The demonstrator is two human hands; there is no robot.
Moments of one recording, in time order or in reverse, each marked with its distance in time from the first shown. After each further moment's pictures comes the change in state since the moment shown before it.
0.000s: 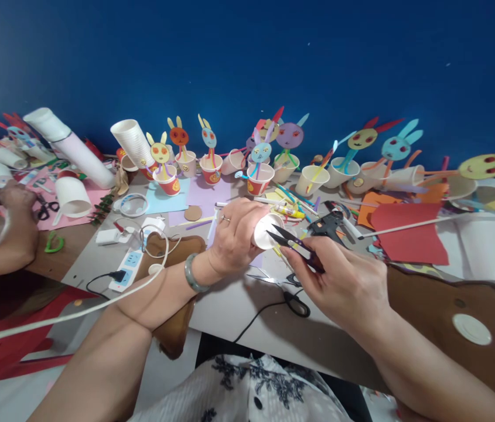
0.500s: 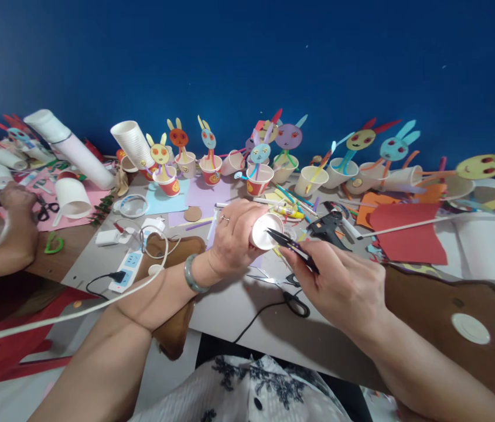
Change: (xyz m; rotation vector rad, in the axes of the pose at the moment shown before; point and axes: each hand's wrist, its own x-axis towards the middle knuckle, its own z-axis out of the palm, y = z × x) left_hand 0.003 0.003 0.001 -0.029 0.005 -0.054; right_hand -0.001 -0.002 0.000 -0.015 0.026 -0.018
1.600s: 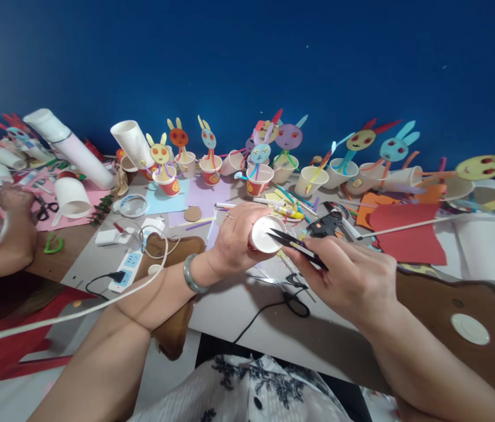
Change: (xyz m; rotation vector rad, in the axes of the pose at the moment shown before) left_hand 0.002 0.000 0.001 -0.121 -0.060 -0.016; right_hand 0.004 0.016 -0.003 0.025 -0.052 -0.047
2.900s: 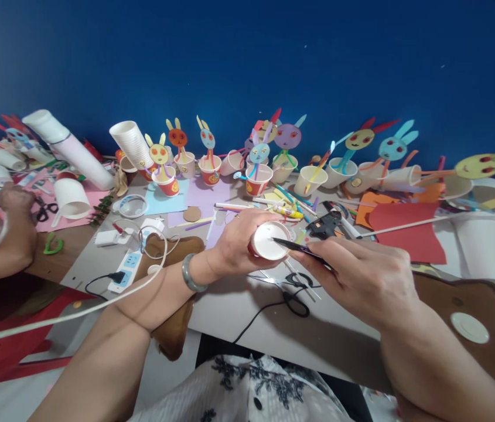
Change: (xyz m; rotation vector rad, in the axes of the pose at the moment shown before) left_hand -0.004 -0.002 0.003 -0.218 -0.099 -0.017; right_hand 0.003 0.013 -0.013 0.006 -0.059 -0.128
